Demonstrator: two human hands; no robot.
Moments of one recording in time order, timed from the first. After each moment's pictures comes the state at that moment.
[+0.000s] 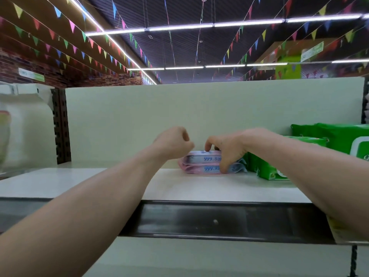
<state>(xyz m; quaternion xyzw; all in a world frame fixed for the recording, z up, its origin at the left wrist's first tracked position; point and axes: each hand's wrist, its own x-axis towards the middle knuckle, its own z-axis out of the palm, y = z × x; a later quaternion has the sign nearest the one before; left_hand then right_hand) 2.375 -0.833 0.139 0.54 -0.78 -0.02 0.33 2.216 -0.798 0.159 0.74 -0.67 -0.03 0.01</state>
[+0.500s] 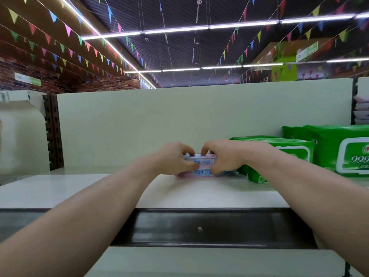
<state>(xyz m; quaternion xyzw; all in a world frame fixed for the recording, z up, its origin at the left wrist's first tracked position) 2.367 -0.831 0.125 0.46 -0.86 -0.03 0.22 2.202 -0.787 0.144 0.76 -0.64 0.06 0.05</state>
